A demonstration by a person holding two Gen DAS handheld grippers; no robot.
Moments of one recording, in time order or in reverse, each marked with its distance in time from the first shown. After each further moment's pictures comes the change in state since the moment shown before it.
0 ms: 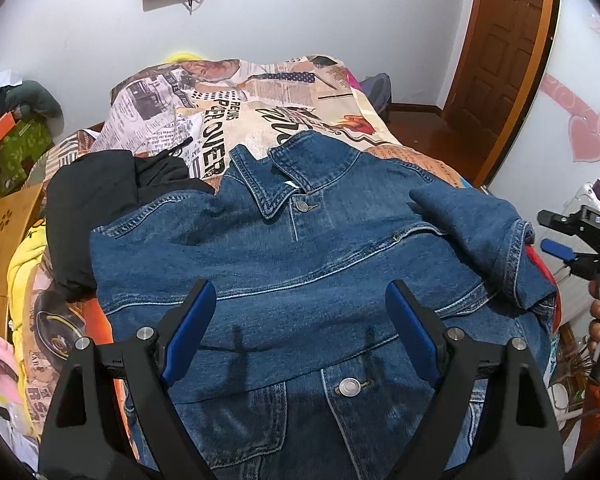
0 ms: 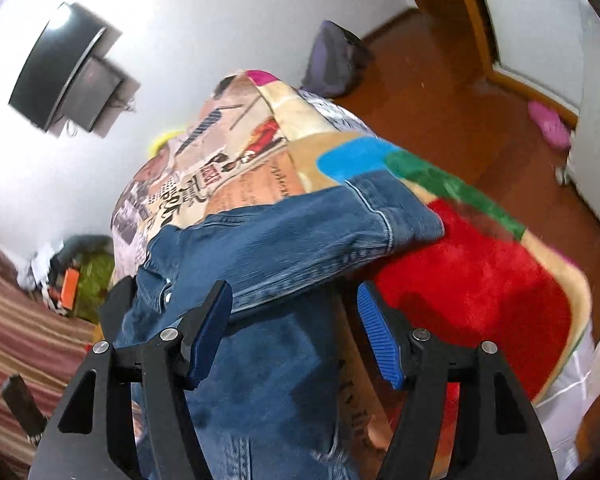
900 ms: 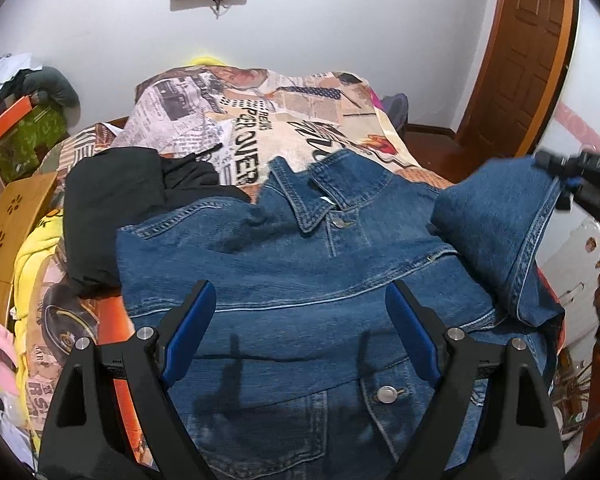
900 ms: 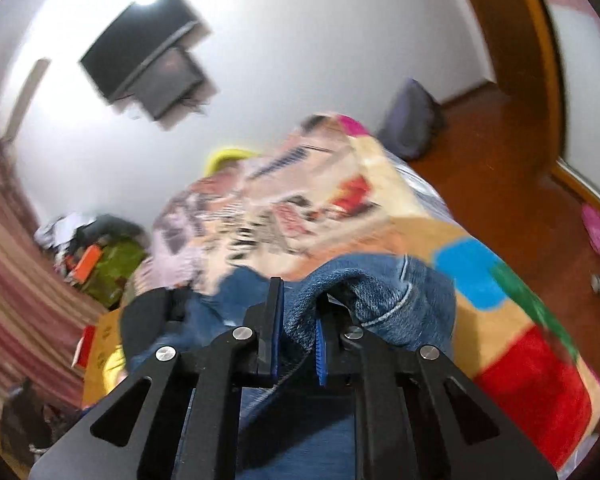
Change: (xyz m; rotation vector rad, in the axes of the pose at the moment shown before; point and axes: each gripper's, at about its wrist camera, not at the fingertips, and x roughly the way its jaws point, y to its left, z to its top) left arm -0.013 0.042 0.000 -0.084 -0.058 0.021; right arm -0.016 0.115 0.024 -0.324 -0.157 0.139
